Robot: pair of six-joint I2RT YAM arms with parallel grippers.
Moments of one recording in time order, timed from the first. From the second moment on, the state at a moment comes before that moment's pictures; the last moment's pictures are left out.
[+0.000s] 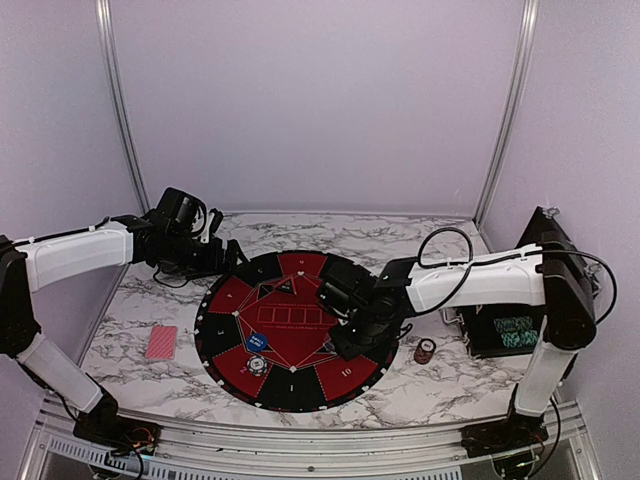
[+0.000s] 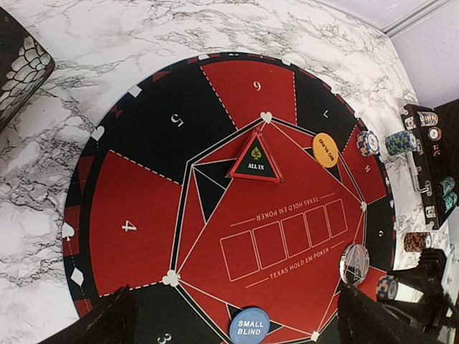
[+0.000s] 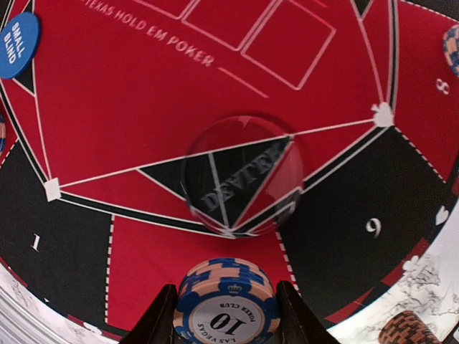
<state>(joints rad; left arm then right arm) -0.47 1.51 1.08 -0.43 0.21 -0.43 1.06 1.80 1.26 -0.73 0.14 0.50</state>
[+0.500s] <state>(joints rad) -0.47 1.51 1.08 -0.43 0.21 -0.43 1.15 1.93 1.32 -0.73 0.13 0.53</state>
